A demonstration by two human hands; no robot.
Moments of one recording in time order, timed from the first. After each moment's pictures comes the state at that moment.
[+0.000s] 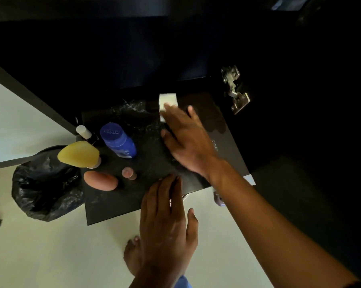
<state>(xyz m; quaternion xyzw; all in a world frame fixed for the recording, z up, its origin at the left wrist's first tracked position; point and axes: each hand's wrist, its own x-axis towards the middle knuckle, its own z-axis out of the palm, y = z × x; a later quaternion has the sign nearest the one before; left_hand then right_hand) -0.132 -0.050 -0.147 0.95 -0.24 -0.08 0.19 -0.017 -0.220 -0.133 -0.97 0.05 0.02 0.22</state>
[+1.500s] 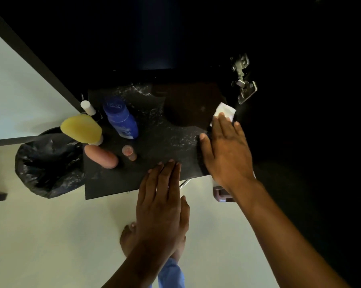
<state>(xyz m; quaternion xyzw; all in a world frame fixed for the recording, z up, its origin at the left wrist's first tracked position) -0.139 -0.048 -0.156 0.96 -0.24 -0.03 0.17 -0.097 -0.237 -0.129 -0.97 0.21 0.07 0.05</state>
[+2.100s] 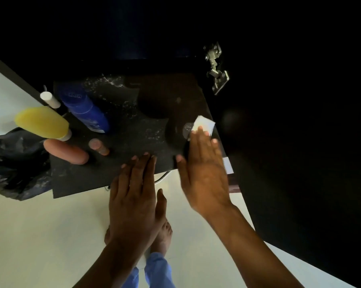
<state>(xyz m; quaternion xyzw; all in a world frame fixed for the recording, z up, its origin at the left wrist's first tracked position) -0.140 -0.051 -0.152 0.96 -0.25 -0.03 0.16 -0.157 -0.214 -0.128 -0.96 0.23 0.07 0.13</state>
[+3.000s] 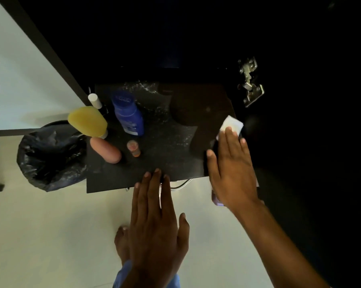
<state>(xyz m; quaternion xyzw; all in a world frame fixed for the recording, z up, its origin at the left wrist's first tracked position) -0.168 -0.034 -0.145 0.97 -0.17 -0.08 0.17 -0.134 -0.231 -0.140 -0.98 0.20 0.04 0.07</state>
